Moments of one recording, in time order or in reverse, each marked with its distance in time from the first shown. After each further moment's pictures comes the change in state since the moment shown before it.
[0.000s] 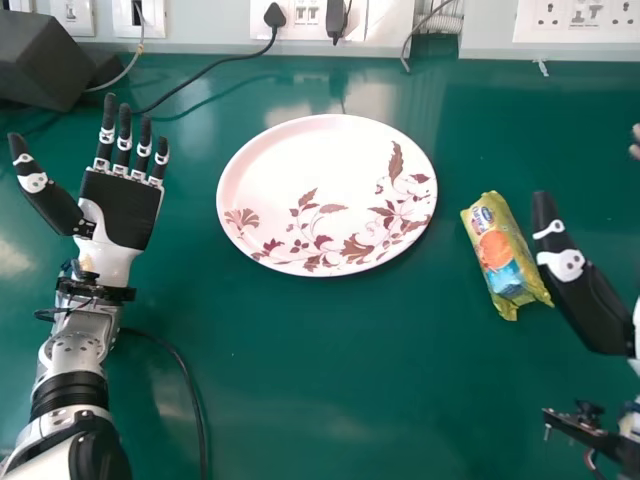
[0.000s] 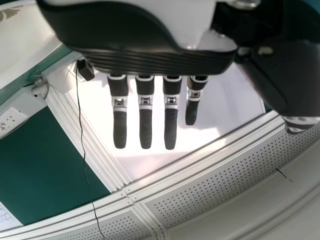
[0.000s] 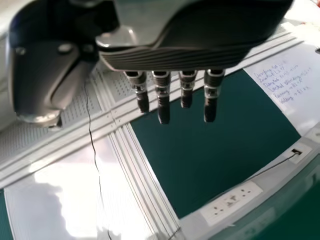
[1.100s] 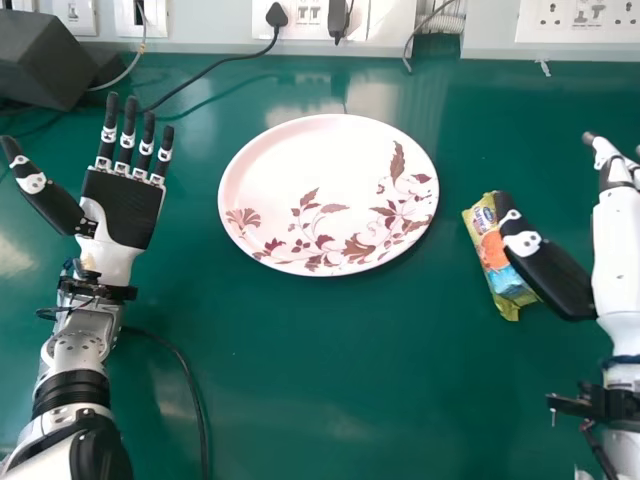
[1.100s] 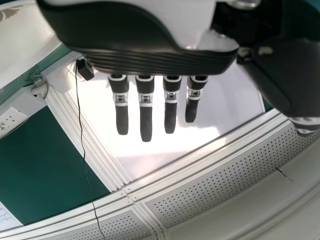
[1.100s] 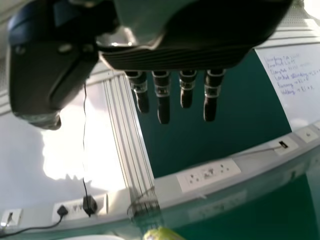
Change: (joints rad) left arm -0.008 -0.004 0.000 0.009 0.006 -0.006 -0.006; right arm -0.218 -0.041 0.061 -0.038 -0.372 0.156 0.437
